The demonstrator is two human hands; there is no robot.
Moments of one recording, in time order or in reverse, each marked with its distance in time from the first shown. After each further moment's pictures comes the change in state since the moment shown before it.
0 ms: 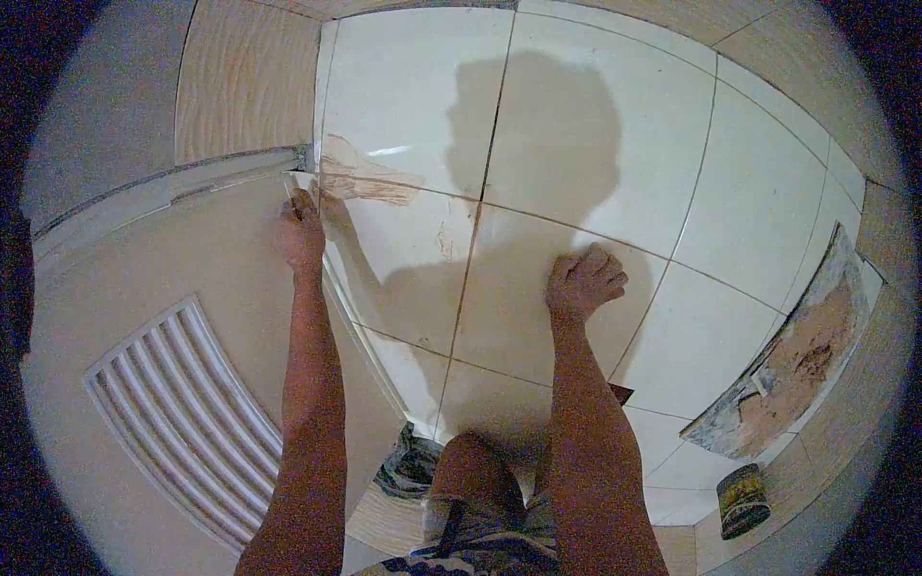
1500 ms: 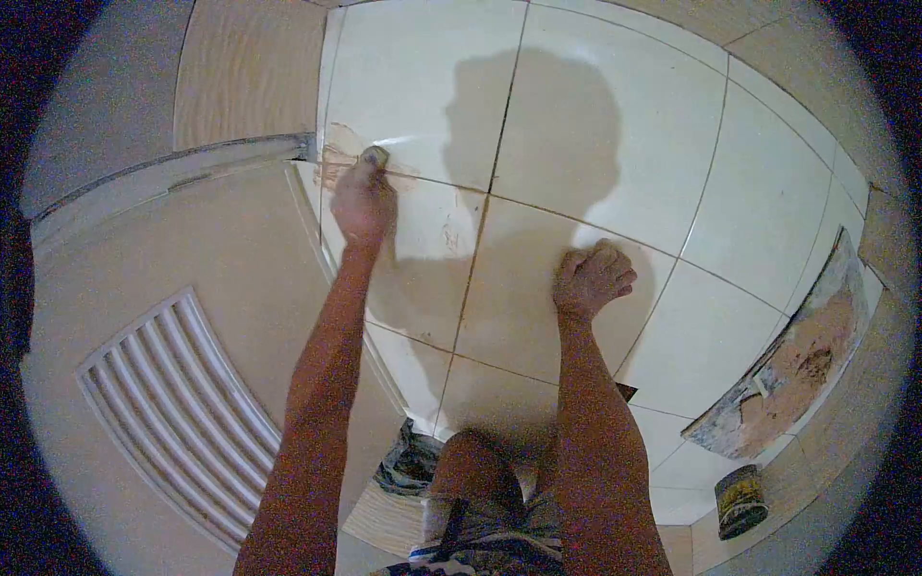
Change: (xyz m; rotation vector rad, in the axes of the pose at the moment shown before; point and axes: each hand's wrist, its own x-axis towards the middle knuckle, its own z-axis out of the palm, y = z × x) left_hand -0.047 0.091 0.016 -0.032 -0.072 0.457; right_hand -0.002 -0.001 -0.002 -0.082 -0.070 0.037
